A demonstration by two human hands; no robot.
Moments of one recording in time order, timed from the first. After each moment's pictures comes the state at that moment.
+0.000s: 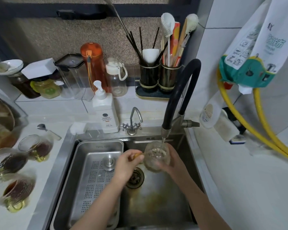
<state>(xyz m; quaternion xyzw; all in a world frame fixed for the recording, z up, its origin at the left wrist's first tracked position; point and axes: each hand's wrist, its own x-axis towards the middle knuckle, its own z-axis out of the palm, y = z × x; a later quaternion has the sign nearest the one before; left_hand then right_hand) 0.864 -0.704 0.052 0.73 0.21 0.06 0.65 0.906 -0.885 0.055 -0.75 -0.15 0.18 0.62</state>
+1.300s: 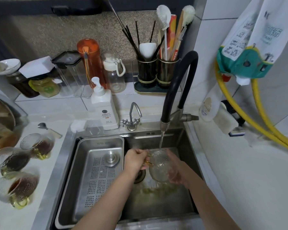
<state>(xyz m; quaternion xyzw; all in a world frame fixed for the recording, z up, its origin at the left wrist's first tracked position) 0.875 -0.729 0.055 0.68 0.33 -0.05 0.65 0.910 -0.894 0.025 -0.71 0.19 0.37 0.56</state>
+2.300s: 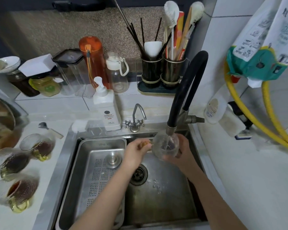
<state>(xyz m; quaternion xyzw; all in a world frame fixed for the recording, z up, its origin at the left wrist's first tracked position) 0.892 -0.699 0.063 0.78 0.17 0.02 0.60 0.932 -0.883 0.053 -0.78 -0.09 0.14 0.61</state>
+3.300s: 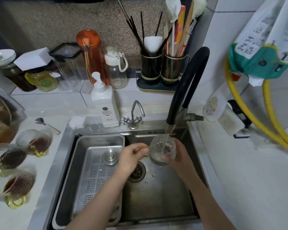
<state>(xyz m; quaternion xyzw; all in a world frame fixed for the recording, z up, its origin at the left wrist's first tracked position) 0.878 -0.701 0.047 0.74 0.19 0.03 0.65 0.912 -0.887 0.054 -0.76 -0.12 0.13 0.62</state>
